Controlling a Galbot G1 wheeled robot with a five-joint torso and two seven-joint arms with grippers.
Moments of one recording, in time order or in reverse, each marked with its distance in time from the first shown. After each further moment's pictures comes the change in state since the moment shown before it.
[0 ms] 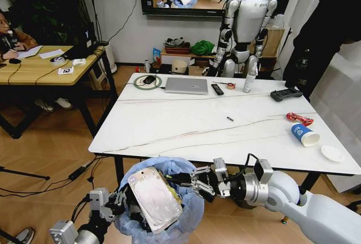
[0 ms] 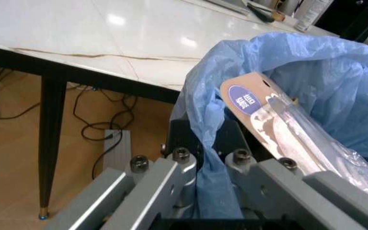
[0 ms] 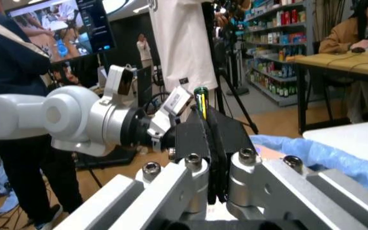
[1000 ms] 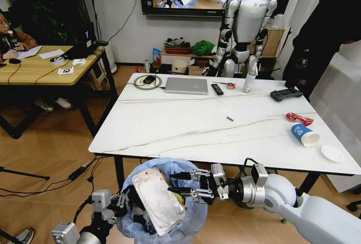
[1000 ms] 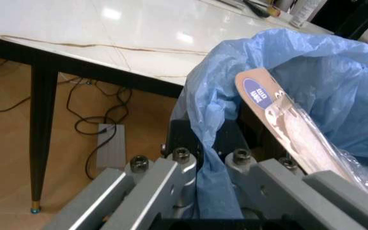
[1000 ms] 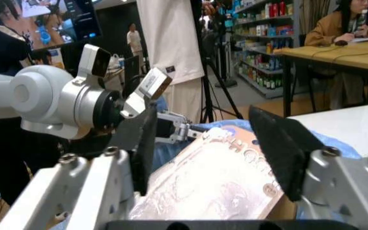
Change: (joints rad) left arm 0.016 0.001 0.018 -0.004 -0.007 0.001 0.001; right arm -0.008 0.007 0.004 -0.043 -0.049 0.022 0.013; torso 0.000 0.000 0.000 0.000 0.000
